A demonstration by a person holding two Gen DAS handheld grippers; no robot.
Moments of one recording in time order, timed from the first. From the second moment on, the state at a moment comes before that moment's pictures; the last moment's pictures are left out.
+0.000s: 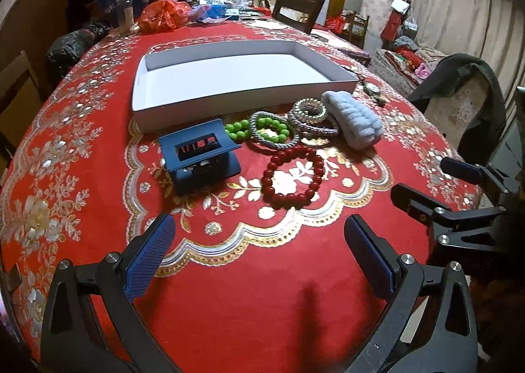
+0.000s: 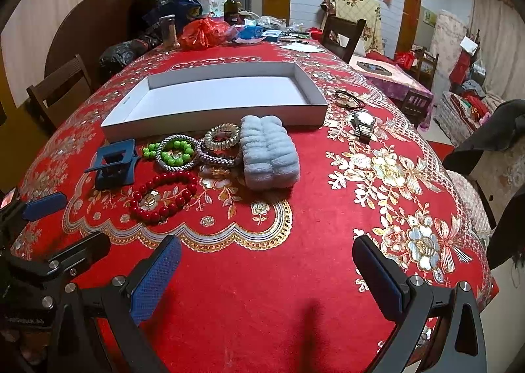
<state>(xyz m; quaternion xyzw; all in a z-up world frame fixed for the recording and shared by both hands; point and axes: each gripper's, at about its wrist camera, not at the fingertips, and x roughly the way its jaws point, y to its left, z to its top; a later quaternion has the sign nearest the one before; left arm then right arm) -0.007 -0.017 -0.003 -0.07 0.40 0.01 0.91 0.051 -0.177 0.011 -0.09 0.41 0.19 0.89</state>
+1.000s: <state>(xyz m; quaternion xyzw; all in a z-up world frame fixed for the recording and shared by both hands) -0.013 -0.008 -0.003 -0.09 0.40 0.01 0.91 0.048 -0.174 0.016 -0.09 0.41 0.19 0.89</state>
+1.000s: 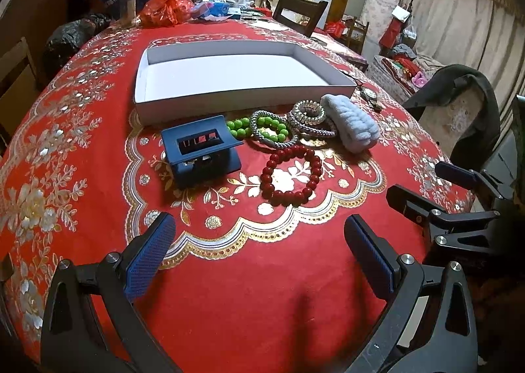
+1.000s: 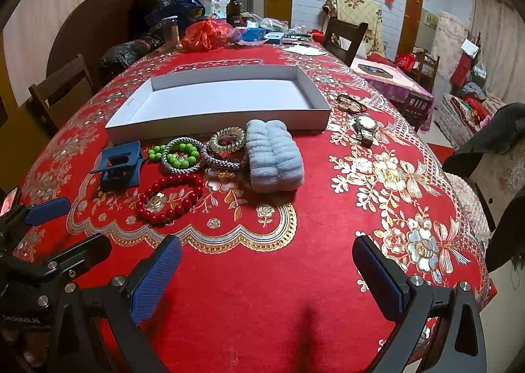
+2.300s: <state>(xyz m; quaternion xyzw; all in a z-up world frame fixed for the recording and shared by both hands) -0.010 -0.009 -0.012 -0.09 0.41 0.01 0.91 0.050 -0.180 0.010 -0.07 0.41 0.19 0.89</state>
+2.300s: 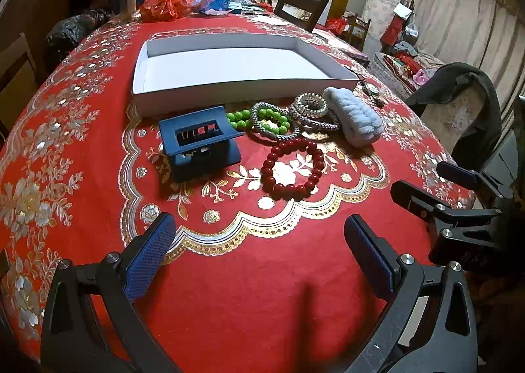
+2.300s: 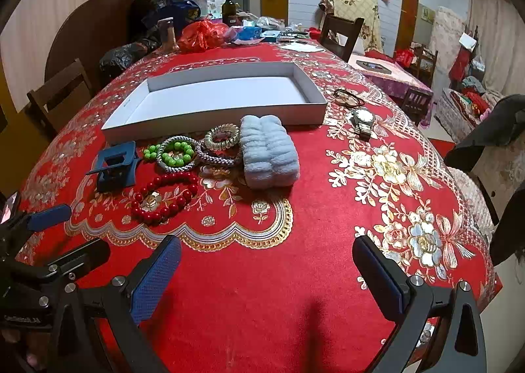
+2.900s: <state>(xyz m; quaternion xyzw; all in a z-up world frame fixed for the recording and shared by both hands) -0.009 -0.008 -0.014 -0.10 0.42 0.02 0.90 0.051 -0.180 0.007 -0.07 0.41 0.20 0.89</state>
